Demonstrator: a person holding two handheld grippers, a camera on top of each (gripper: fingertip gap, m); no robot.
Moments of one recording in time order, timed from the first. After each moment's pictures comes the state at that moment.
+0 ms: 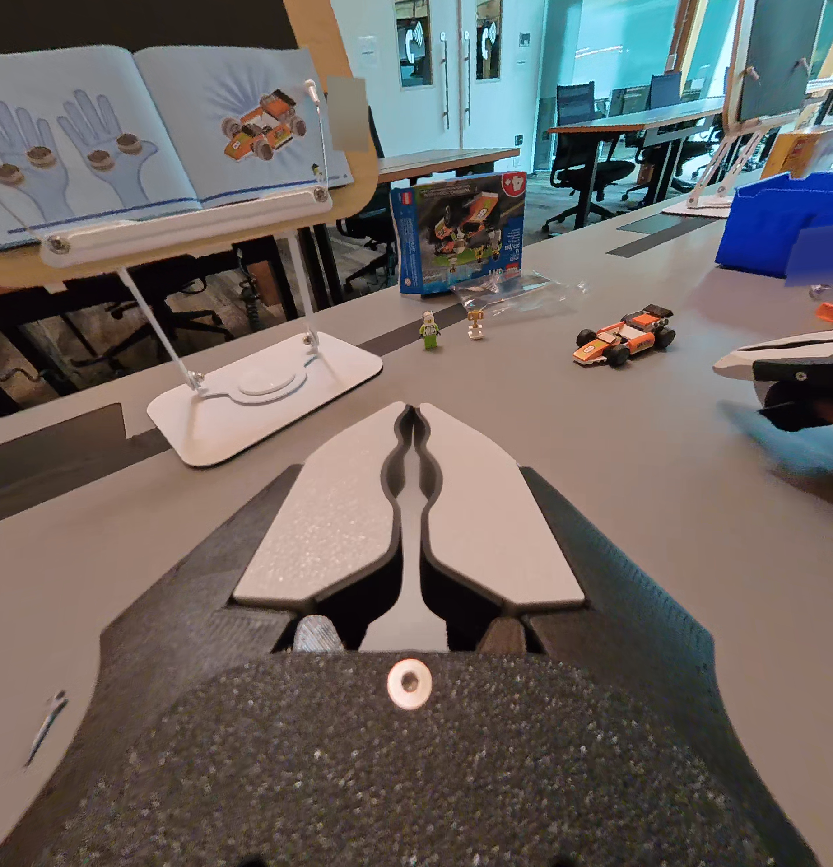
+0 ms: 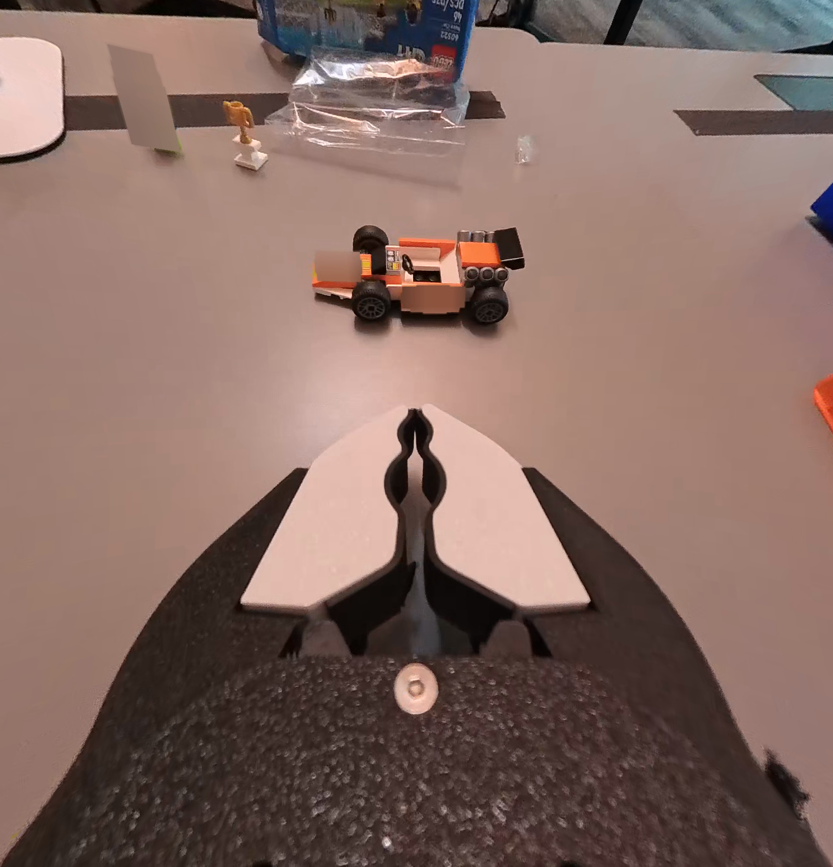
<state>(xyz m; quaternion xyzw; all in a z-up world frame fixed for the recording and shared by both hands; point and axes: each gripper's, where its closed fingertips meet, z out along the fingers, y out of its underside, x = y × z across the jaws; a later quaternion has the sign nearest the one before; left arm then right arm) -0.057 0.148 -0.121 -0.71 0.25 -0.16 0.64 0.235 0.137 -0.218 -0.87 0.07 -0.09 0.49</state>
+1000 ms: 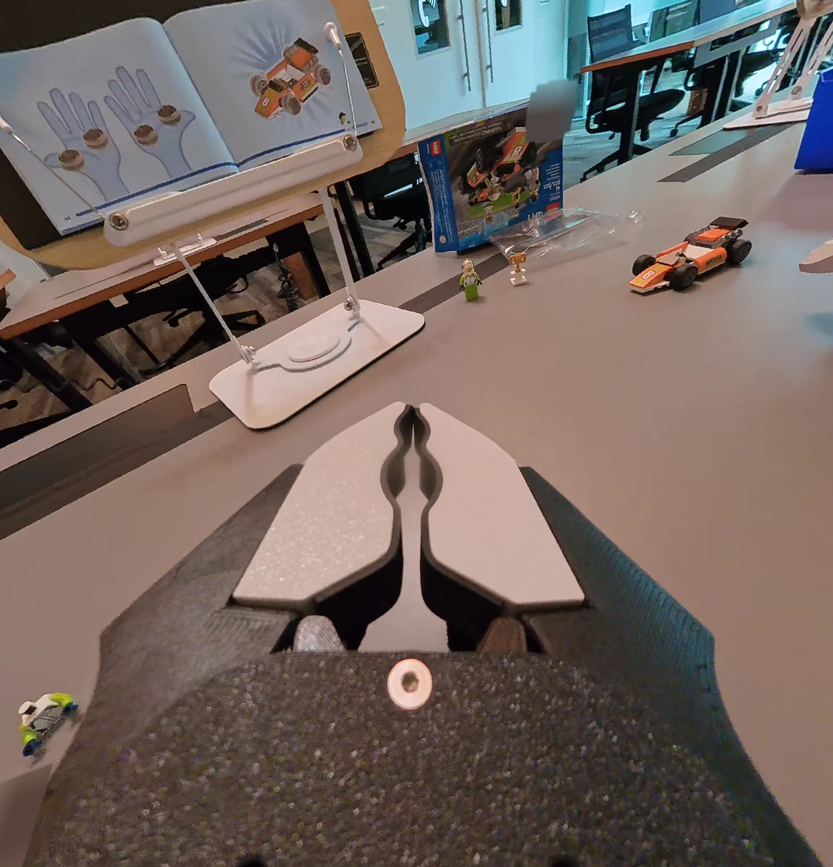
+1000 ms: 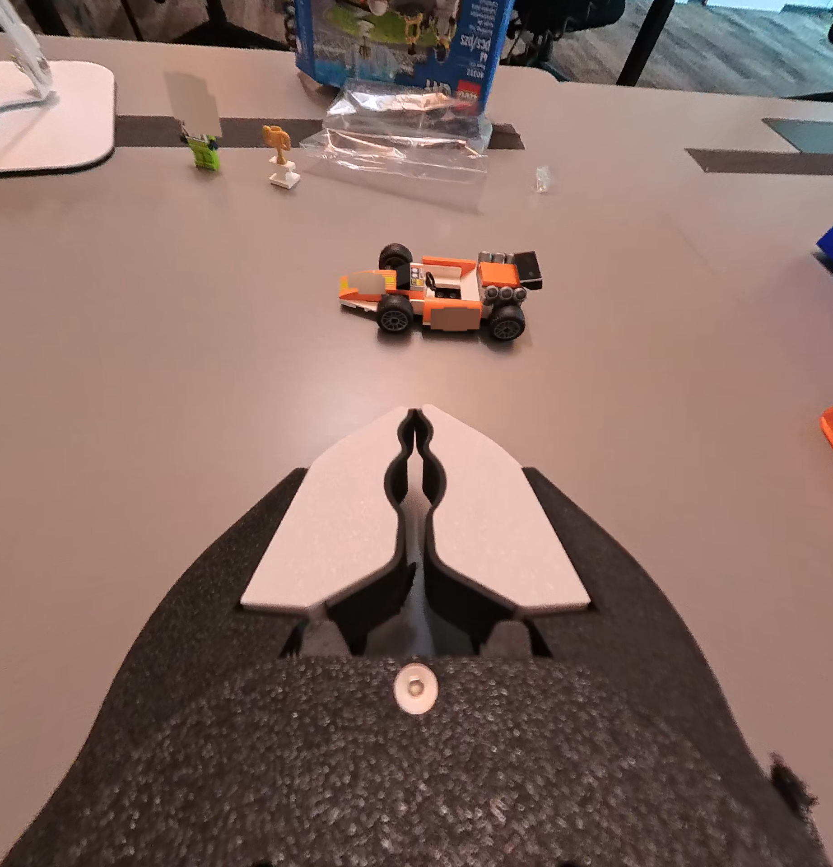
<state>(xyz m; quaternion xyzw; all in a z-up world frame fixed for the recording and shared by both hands) -0.093 0.144 -0.148 -0.71 0.29 -0.10 0.64 0.224 0.138 -0.212 -0.86 0.05 -0.09 0.51</state>
